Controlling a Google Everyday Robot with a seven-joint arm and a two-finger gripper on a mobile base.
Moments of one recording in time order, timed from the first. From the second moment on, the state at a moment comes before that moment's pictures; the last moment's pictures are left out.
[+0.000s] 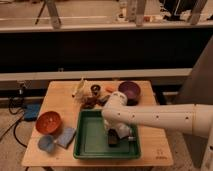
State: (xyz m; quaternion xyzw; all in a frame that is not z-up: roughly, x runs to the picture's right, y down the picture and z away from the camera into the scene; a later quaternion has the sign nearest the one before) arm 0.034 0.216 0.791 -0.21 -0.21 -0.63 0.72
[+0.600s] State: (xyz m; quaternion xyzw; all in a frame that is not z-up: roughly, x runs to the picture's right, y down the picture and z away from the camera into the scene) arm -0.004 0.193 0.807 -0.22 -0.22 -0.65 0.70
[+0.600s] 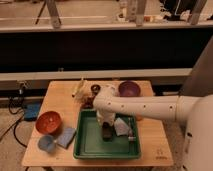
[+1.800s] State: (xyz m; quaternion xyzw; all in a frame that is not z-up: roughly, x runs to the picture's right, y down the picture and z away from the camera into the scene) arm 0.007 0.251 0.754 -0.20 -0.22 -0.65 0.70
